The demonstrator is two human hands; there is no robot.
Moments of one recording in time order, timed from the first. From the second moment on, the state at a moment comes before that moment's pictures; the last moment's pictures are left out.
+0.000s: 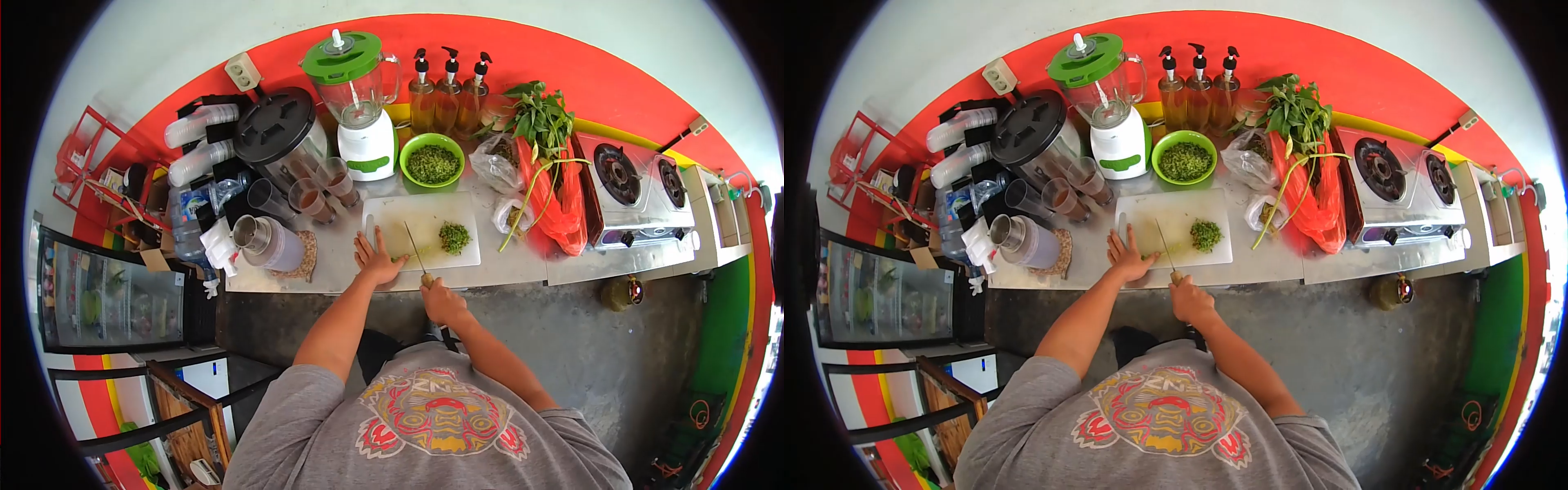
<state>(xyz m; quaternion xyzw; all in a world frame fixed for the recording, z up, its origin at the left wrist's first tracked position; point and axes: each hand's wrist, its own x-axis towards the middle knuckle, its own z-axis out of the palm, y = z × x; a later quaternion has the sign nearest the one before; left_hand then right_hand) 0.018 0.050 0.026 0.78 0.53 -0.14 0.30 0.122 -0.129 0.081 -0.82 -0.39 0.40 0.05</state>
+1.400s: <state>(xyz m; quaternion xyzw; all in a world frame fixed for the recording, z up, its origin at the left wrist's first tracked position) 0.017 0.049 0.023 0.79 0.53 -0.13 0.30 0.115 -0.130 0.081 -0.83 -0.38 0.42 0.06</state>
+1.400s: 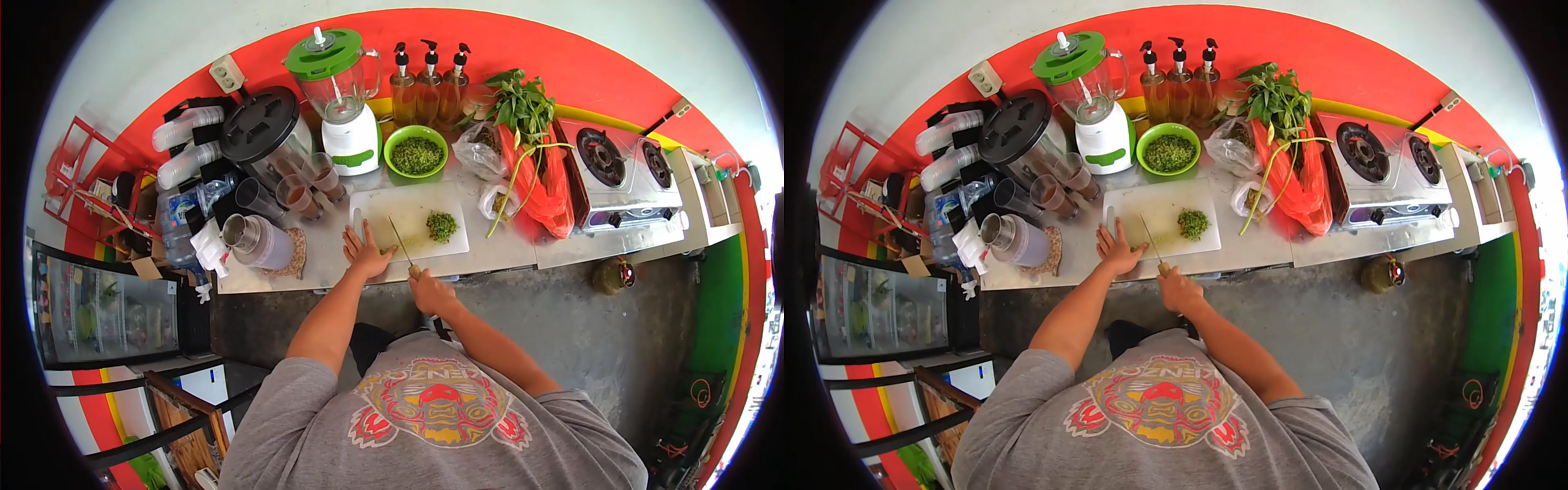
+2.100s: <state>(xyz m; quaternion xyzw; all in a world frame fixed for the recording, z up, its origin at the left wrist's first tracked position) 0.015 0.046 0.019 0.79 0.53 -0.11 0.29 0.107 -0.127 0.075 -0.83 -0.37 0.41 0.07</state>
